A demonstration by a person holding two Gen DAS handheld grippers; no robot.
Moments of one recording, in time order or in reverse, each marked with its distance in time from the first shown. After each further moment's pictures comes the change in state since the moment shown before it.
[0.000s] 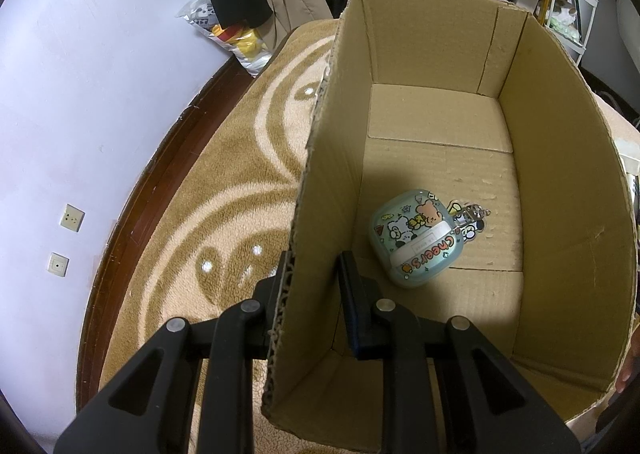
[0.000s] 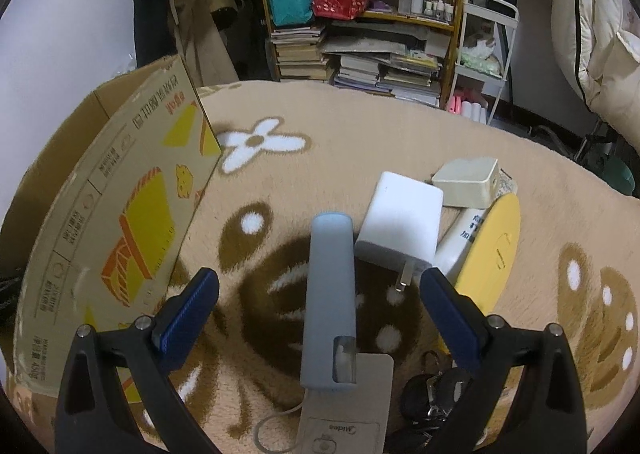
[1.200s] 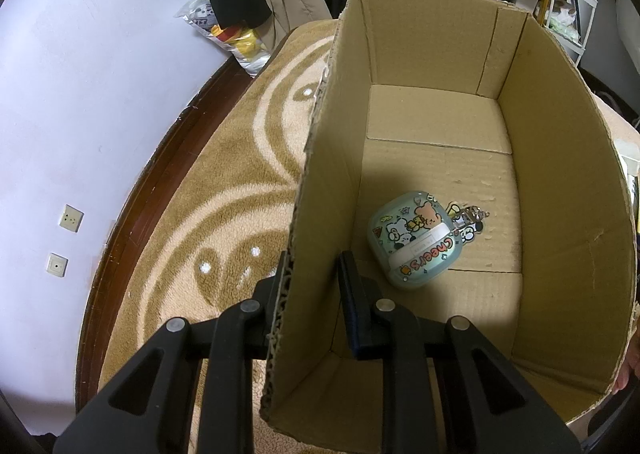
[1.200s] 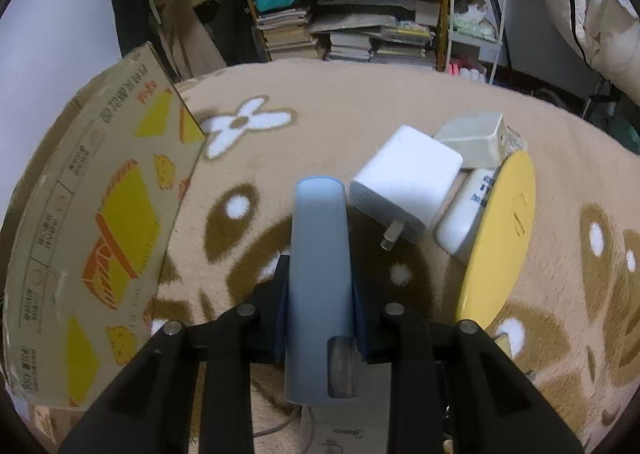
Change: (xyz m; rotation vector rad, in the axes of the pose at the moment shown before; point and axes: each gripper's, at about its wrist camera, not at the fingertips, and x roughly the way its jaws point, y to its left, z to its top) left arm 0.002 0.000 0.003 -0.002 -0.001 -0.008; right arm 0.017 -0.010 -0.006 0.088 0.049 0.021
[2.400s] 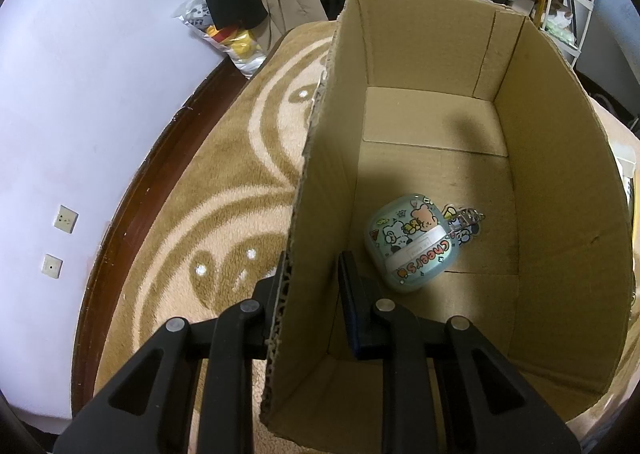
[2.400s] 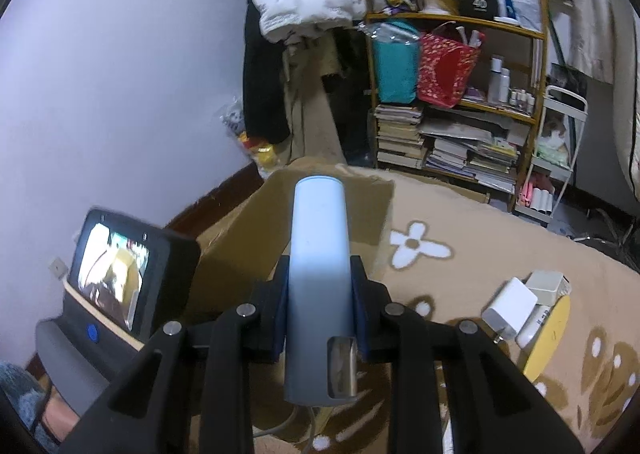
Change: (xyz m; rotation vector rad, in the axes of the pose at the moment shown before) left arm 0.002 0.003 -0.001 -0.002 -0.005 -0.023; right arm -0.111 0.138 0.017 -0.271 -0.256 0.216
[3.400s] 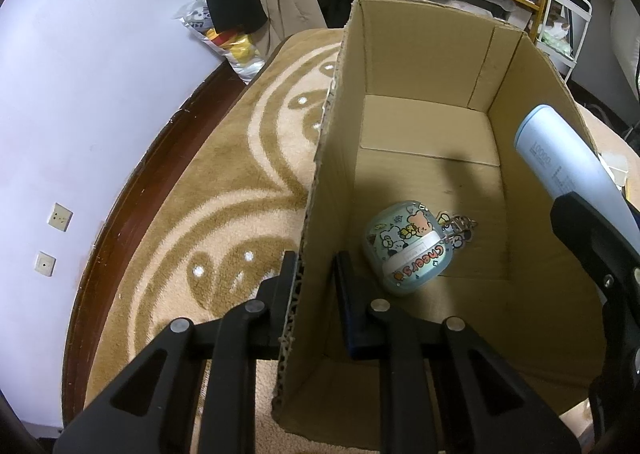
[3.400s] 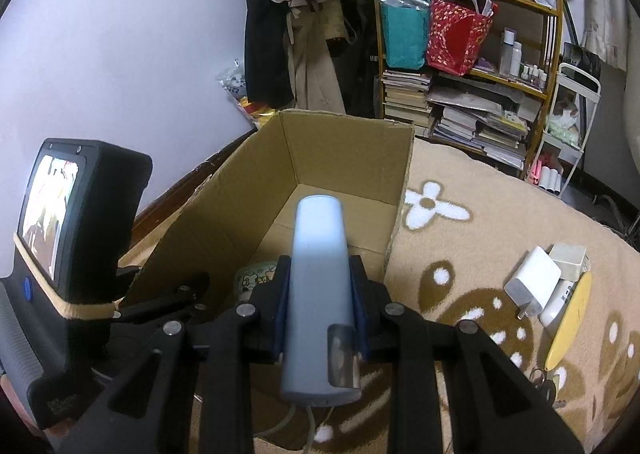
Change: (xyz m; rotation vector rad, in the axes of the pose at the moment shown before) left arm -0.008 0.005 -0.002 -0.019 -0.024 -0.027; right arm 0.032 -0.003 -0.021 -0.007 0.105 0.007
